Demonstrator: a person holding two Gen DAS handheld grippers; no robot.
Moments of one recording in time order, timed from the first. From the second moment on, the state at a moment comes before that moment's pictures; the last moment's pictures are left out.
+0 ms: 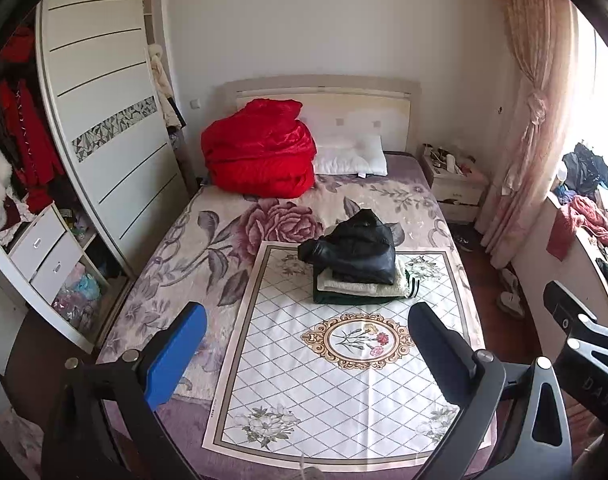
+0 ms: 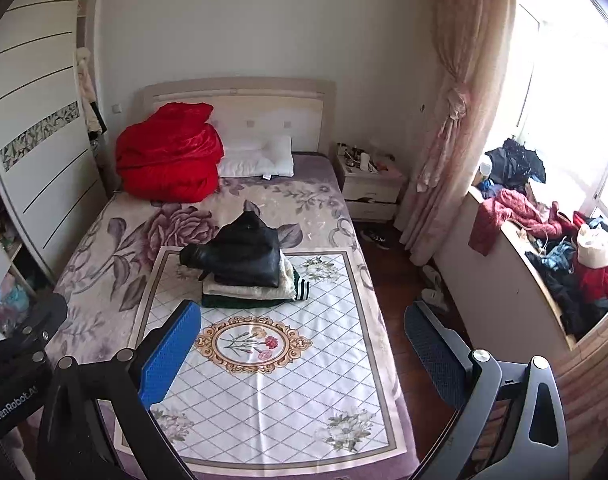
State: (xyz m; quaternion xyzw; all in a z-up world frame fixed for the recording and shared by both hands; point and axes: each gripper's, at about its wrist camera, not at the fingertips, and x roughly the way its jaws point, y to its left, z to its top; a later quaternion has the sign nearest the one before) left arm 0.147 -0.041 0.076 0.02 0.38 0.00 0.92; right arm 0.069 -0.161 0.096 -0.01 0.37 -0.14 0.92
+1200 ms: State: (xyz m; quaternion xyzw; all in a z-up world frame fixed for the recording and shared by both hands) left arm 0.123 -0.046 0.092 0.02 0.35 0.02 0.93; right arm 0.066 -0.173 0.124 -0.01 0.34 -0.11 0.93
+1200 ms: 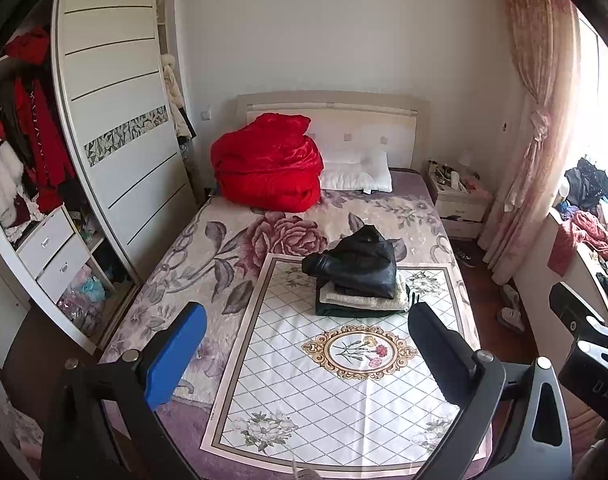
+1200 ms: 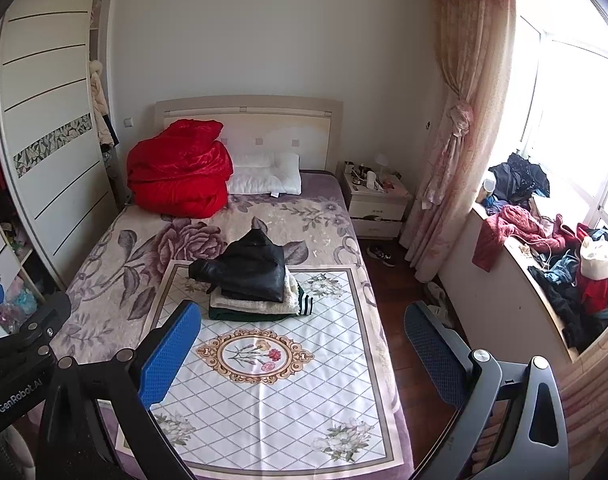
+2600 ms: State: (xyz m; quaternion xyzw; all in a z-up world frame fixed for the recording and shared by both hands) left arm 0.129 -0.059 0.109 0.01 0.34 0.02 0.94; right arm 0.046 -0.168 0.126 -0.01 0.33 -0.11 0.94
